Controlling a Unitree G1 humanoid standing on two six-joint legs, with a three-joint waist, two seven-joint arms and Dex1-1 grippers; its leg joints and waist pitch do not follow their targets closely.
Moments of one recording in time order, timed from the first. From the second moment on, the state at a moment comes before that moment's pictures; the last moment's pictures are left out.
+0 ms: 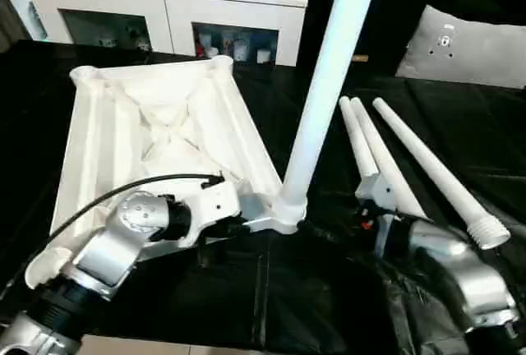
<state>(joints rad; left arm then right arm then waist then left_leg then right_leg) -0.37 0.58 -0.39 0.07 0.00 0.27 -1.02 -0.19 -0.44 0.13 0.08 0.31 0.25 0.92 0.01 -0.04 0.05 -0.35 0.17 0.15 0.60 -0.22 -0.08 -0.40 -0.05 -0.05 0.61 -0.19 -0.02</state>
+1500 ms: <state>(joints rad) -0.38 0.54 -0.39 0.08 0.01 0.34 -1.08 -0.23 -0.34 0.19 0.13 0.26 0.33 0.90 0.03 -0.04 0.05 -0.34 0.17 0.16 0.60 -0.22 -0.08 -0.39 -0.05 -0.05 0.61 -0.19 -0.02</state>
